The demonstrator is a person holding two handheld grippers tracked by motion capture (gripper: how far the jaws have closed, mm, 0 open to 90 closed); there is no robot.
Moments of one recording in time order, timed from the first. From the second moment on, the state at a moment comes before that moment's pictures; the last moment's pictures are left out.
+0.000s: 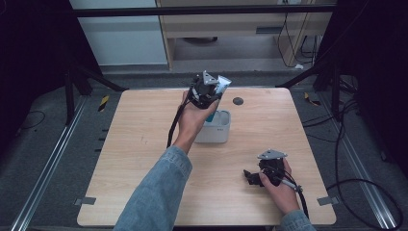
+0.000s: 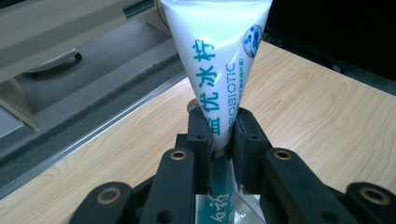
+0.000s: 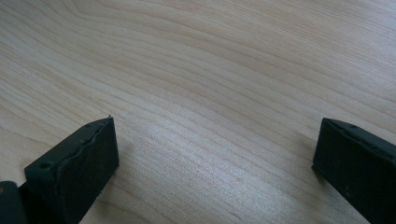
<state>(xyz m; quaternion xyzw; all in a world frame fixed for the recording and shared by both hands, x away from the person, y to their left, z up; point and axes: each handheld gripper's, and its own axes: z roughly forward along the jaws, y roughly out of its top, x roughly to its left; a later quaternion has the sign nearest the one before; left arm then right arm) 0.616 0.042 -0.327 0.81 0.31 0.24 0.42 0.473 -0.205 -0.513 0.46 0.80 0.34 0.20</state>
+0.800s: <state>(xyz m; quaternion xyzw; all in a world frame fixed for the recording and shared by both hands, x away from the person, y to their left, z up) 0.615 0.046 -0.343 0.82 0.32 0.24 0.42 0.473 -0.205 -0.513 0.46 0.80 0.34 0.20</state>
